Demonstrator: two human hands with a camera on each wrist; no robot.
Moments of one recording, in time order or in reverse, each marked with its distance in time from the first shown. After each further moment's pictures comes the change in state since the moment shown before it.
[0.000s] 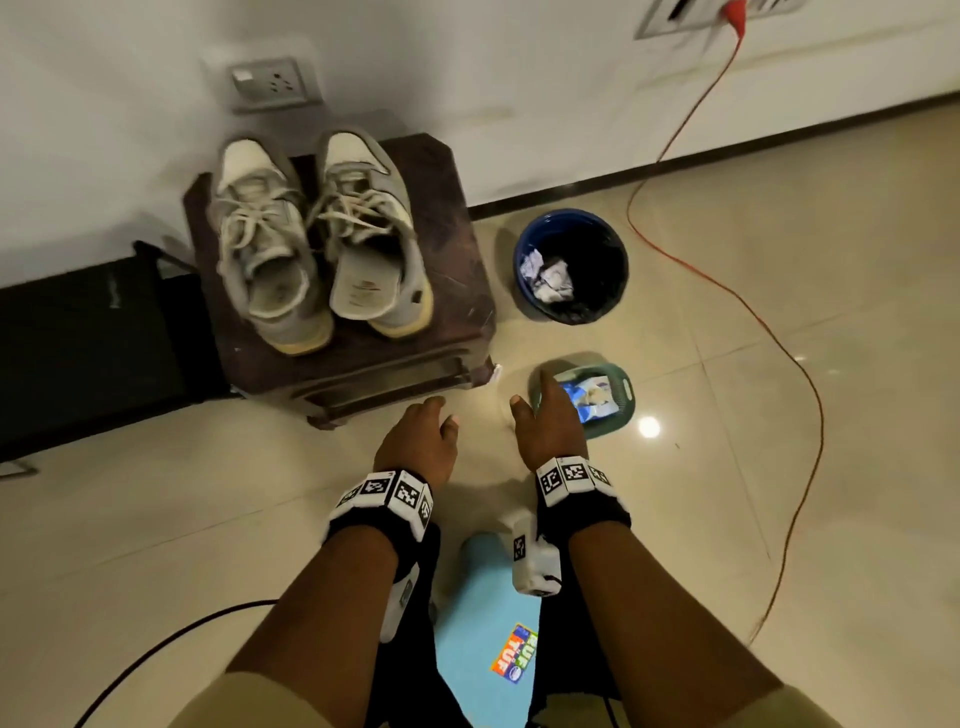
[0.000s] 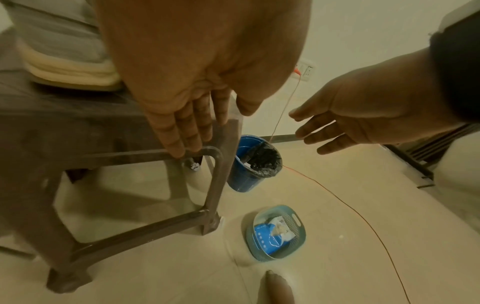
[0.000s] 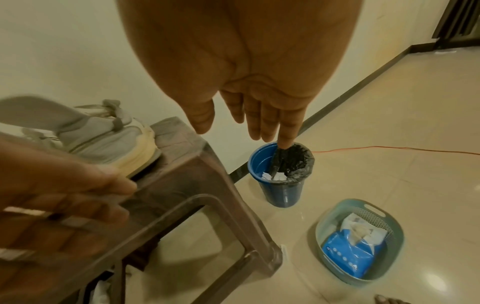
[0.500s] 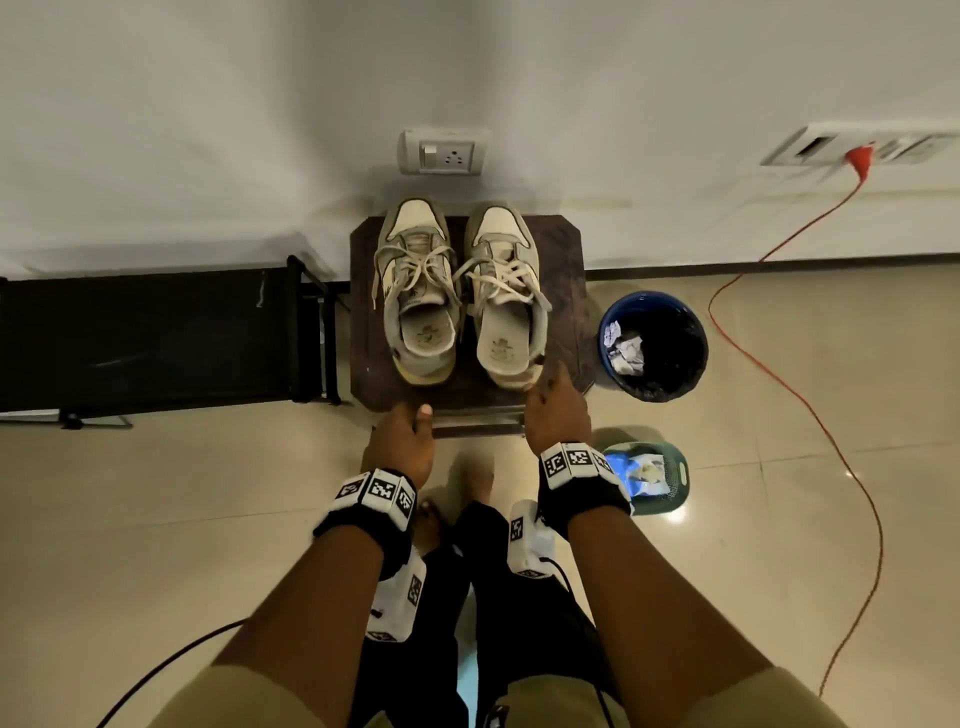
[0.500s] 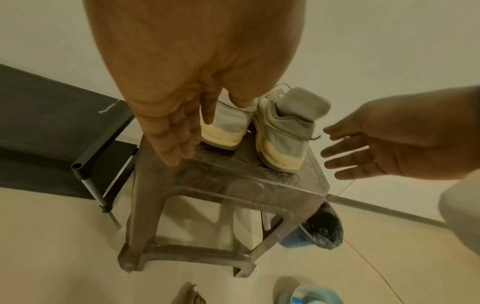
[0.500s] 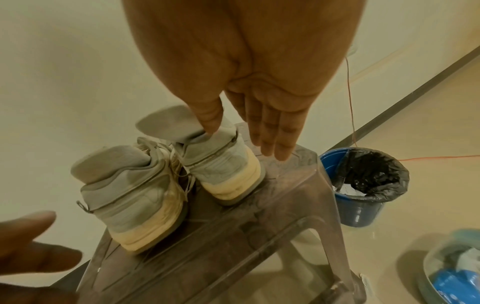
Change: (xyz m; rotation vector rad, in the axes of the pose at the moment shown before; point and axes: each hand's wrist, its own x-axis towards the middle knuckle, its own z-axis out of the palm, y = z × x) left_hand 0.013 -0.060 -0.102 -0.297 0.215 -0.293; right_hand 0.019 -0.136 0.025 -0.050 -0.023 -0.169
